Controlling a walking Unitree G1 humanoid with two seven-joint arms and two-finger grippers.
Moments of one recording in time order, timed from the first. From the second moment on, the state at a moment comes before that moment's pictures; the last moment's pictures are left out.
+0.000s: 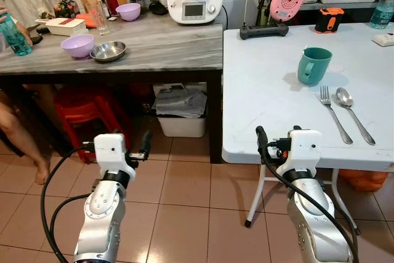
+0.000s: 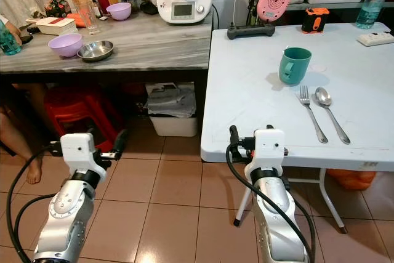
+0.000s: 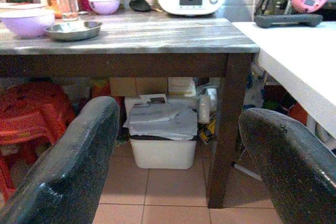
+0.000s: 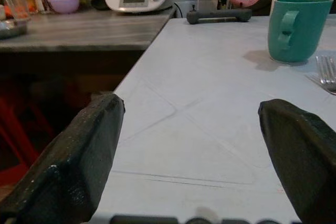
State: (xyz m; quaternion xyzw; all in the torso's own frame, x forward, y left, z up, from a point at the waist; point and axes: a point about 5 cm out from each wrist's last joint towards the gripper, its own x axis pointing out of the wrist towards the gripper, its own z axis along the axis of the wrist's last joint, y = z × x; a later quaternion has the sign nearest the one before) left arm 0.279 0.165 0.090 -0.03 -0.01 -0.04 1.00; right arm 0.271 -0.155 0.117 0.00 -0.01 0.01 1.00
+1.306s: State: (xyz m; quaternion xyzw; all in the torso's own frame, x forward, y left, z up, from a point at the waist) left arm 0.284 0.159 0.095 -0.03 -0.01 -0.07 1.00; right arm 0.275 -0.152 0.113 0.02 0.01 0.01 1.00
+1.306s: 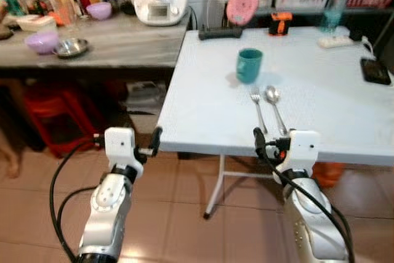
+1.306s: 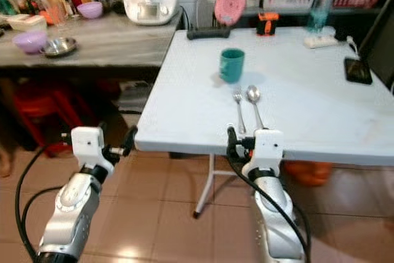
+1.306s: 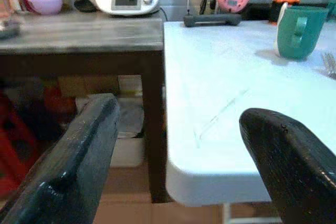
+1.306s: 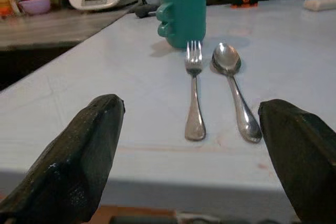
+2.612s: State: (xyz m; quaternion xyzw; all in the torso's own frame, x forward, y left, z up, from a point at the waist) left arm 0.280 0.130 0.098 -0.09 -0.01 -0.16 0.98; right arm 0.274 -0.157 0.113 0.01 0.01 0.01 1.00
